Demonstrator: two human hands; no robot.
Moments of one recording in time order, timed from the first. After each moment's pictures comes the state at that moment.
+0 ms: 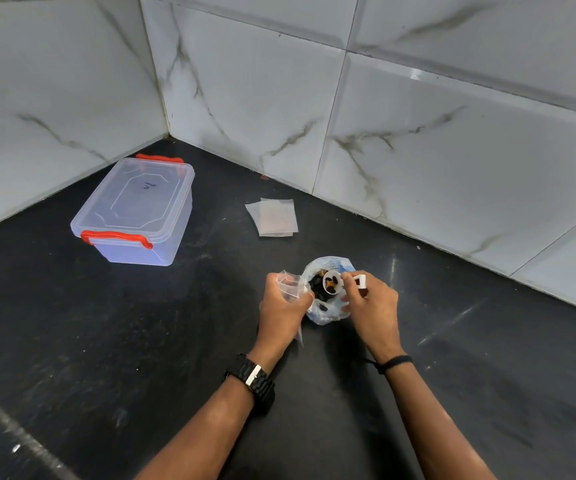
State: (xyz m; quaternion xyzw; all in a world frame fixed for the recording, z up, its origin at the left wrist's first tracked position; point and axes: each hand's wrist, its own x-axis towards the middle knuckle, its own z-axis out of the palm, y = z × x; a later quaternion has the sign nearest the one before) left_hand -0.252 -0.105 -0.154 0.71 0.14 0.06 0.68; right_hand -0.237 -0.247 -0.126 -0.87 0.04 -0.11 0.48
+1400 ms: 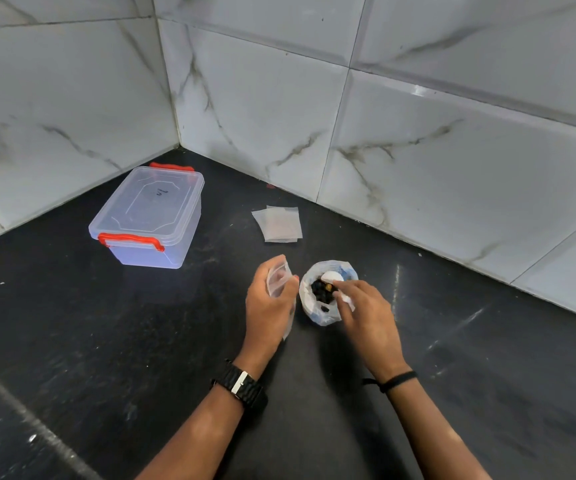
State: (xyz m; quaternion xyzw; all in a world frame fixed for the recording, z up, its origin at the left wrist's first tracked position) left_hand -0.270 -0.087 -0.118 0.66 0.12 0.16 0.73; right_hand -0.260 -0.245 -0.123 -0.93 -0.13 -0.16 0.30
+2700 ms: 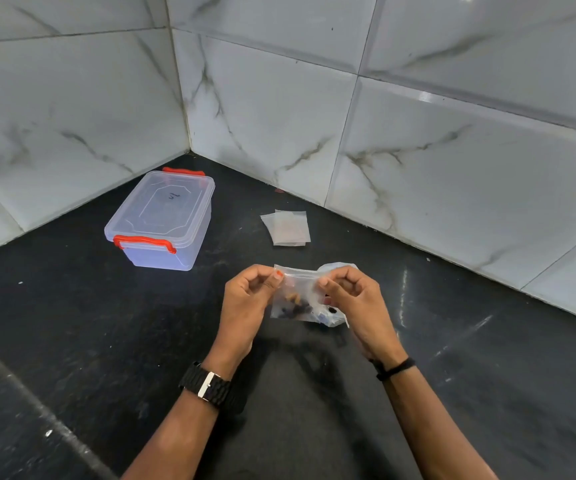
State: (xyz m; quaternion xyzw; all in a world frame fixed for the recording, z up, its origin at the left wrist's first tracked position) left_hand -0.284 -0.041 -0.102 0.65 0.07 0.11 0.75; right_hand -0.259 -0.211 -0.082 -0.68 -0.06 0.05 0.72
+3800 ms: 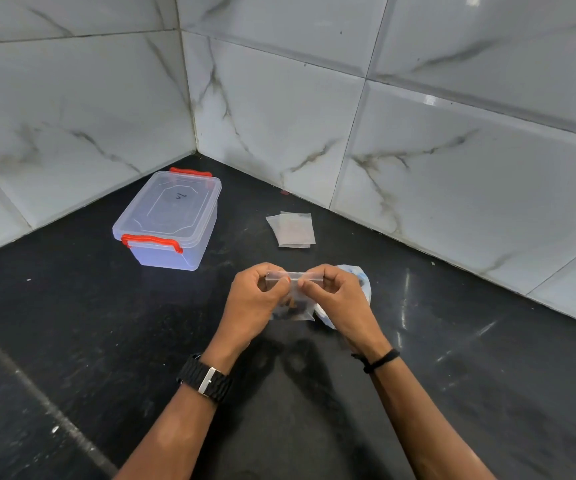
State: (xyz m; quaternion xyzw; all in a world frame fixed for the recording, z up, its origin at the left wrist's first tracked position) left_hand -0.282 -0.033 -0.086 0.76 0.04 0.10 0.64; right_hand -0.255 -0.185 -0.076 -0.77 -0.12 0.08 0.63
